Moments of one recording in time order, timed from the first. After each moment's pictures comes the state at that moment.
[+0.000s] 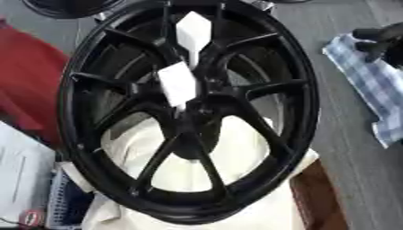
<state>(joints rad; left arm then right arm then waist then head) -0.42 0.69 -0.12 -1.98 -0.14 0.14 0.19 -0.12 -0.74 -0.09 -1.98 -0.52 -0.10 0.46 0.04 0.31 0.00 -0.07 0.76</state>
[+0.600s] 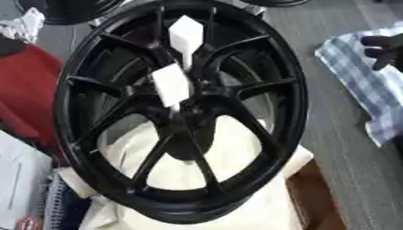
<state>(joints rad) -0.59 0.98 -0.25 -1.90 -0.23 0.05 0.00 -0.14 -0.75 -0.07 -1.98 -0.51 -0.12 0.48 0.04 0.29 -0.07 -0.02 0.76</state>
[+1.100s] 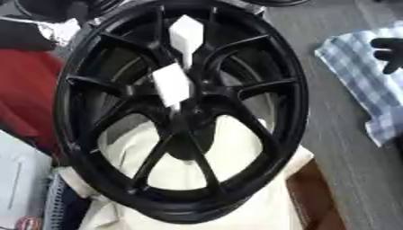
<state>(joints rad) -0.83 0.95 -0.49 -1.67 -0.34 -0.05 -0.15 -0.15 -0.75 -0.06 -1.98 -0.50 -0.11 0.49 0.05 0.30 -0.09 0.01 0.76</state>
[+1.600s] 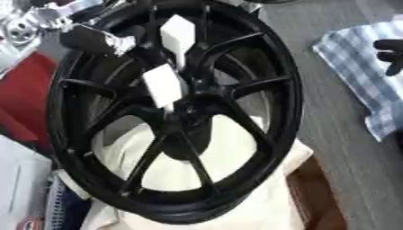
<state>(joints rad) -1.08 0.76 -0.62 -1.42 -0.43 -0.07 -0.30 -0.16 -0.75 -0.05 -1.98 -0.50 -0.11 0.50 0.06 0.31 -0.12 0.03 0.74</state>
